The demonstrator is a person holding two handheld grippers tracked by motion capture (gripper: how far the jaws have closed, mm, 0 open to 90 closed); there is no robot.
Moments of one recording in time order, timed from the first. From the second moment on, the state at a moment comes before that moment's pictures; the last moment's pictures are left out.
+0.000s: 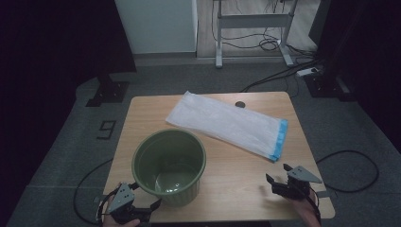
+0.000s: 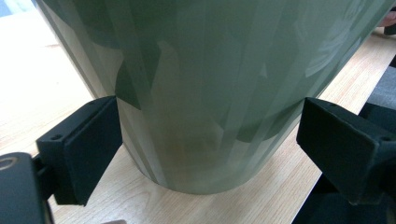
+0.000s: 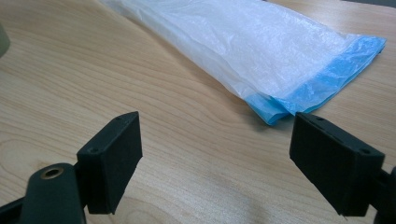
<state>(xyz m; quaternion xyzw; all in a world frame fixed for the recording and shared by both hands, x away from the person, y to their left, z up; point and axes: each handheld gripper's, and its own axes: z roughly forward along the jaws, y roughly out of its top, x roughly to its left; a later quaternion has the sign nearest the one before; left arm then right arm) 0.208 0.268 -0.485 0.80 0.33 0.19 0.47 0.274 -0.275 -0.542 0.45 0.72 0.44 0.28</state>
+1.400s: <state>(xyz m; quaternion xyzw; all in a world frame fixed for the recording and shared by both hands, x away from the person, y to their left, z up) 0.279 0.196 -0.487 0.83 0.29 0.15 0.45 0.280 -0.275 -0.547 0.46 0.72 0.44 0.27</state>
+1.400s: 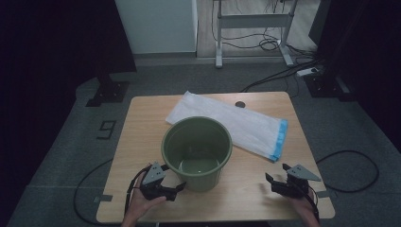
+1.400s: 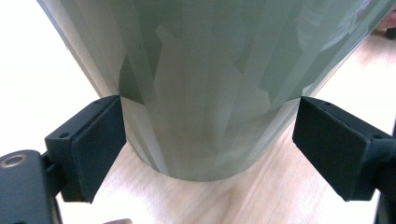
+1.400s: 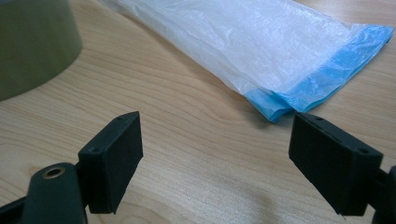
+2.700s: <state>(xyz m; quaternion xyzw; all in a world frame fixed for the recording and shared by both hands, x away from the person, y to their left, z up) 0.261 0.222 -0.492 0.80 0.37 0.18 0.44 0.277 -0.277 -0.545 0.46 0.72 0.44 0.28</state>
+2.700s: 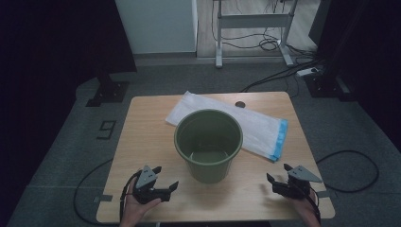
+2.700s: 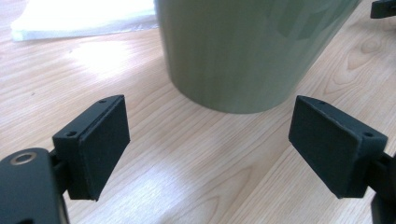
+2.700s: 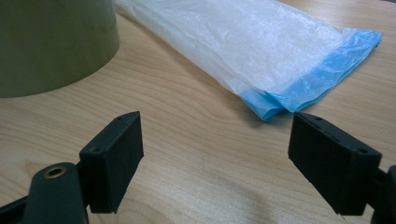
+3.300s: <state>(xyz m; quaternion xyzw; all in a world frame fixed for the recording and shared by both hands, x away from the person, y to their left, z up) 0.270 0.249 -0.512 0.78 0.42 0.17 0.43 0.352 -0.230 -0.528 0.43 0.76 0.40 0.28</state>
